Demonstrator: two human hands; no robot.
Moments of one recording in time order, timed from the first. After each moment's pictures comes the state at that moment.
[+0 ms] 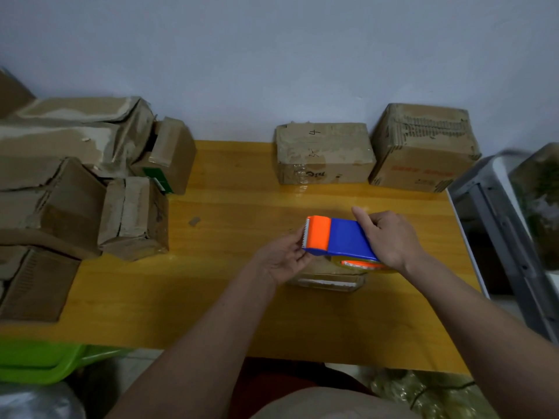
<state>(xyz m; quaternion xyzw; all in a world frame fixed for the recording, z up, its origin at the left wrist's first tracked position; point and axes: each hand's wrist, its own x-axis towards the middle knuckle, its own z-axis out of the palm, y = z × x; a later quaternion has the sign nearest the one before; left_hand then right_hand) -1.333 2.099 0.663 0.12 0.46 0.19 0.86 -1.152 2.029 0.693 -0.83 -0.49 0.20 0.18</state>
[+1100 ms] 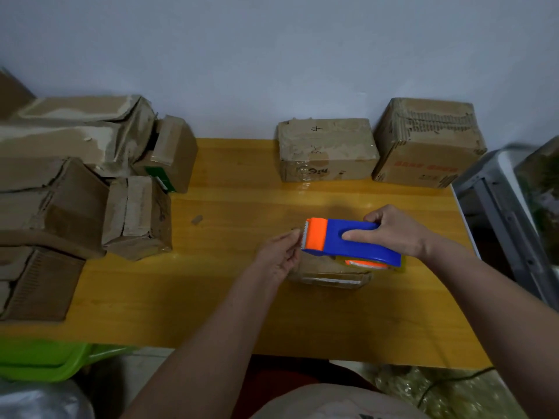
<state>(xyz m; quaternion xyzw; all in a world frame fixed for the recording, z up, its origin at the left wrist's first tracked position) -1.341 2.105 0.641 0.16 0.55 0.24 0.78 -1.139 2.034 0.709 -0.74 -0.48 0.42 0.19</state>
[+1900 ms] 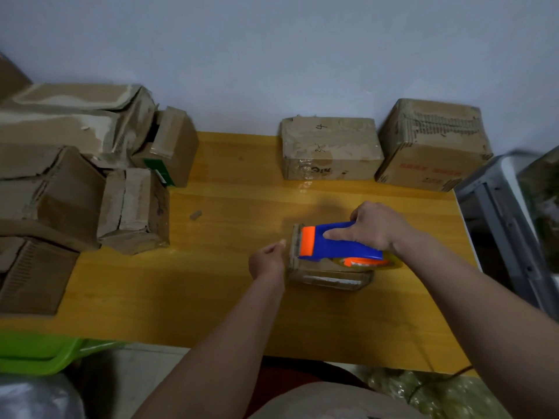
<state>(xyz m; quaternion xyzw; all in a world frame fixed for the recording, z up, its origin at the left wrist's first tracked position) -1.339 2.095 0.595 0.25 0.73 0.28 0.57 -1.167 2.070 0.708 -0.80 -0.53 0.28 -0.03</state>
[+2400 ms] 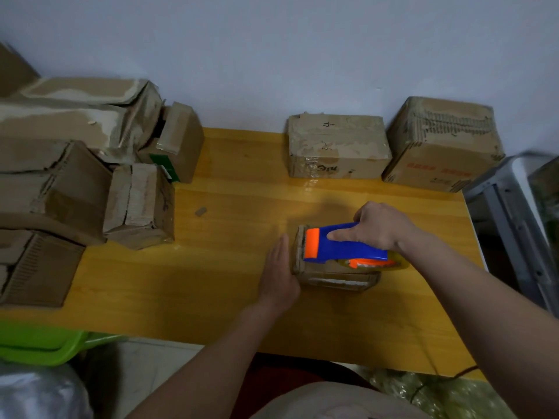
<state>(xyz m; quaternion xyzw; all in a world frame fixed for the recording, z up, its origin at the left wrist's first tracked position) -1.369 2.066 0.588 0.75 0.52 0.11 0.40 -1.167 2.076 0.702 -0.80 -0.53 0.29 -0.05</state>
